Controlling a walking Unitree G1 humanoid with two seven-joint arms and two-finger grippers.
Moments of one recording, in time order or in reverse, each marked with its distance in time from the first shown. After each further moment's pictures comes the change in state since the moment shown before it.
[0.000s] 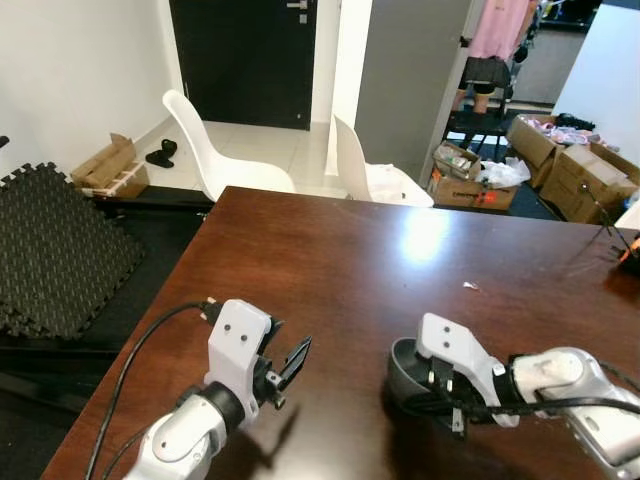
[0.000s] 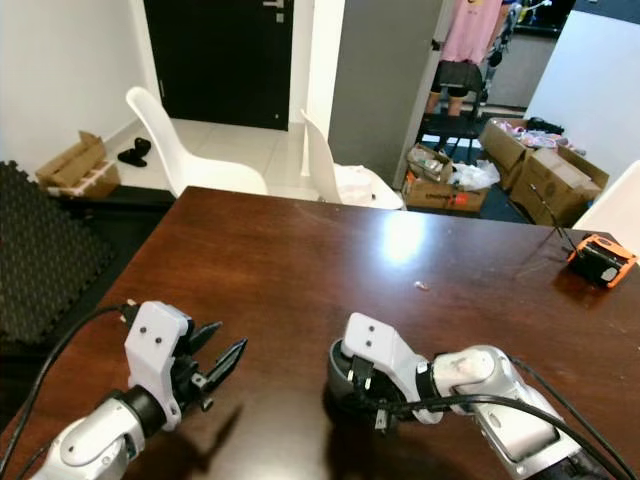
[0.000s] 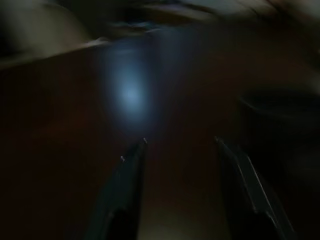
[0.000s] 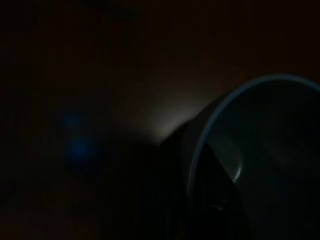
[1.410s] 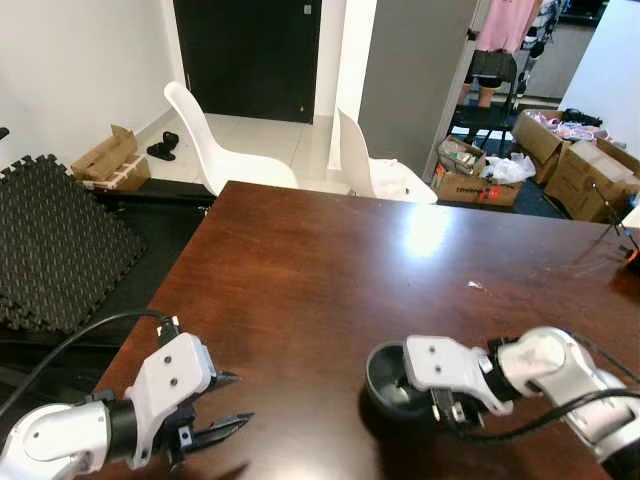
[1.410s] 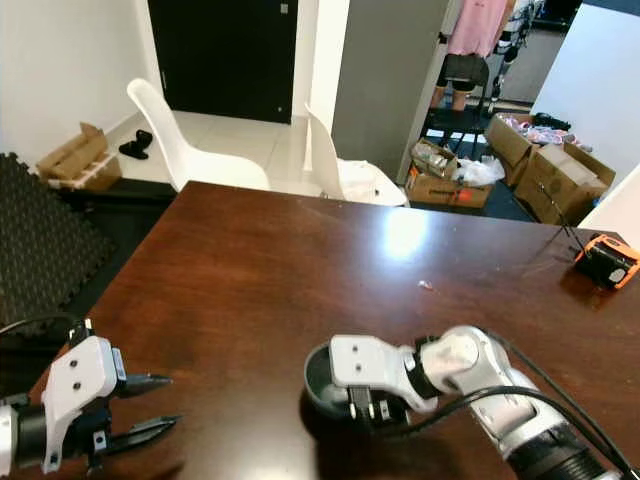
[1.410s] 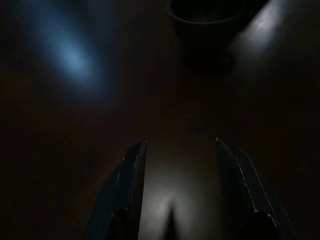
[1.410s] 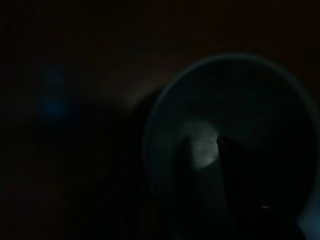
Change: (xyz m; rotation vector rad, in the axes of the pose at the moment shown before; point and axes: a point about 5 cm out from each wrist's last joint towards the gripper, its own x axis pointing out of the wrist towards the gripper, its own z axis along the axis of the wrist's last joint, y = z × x) left arm -0.057 0.032 -0.004 0.127 0.195 -0.292; right arm -0.005 -0.022 0.005 -0.278 0.042 0.011
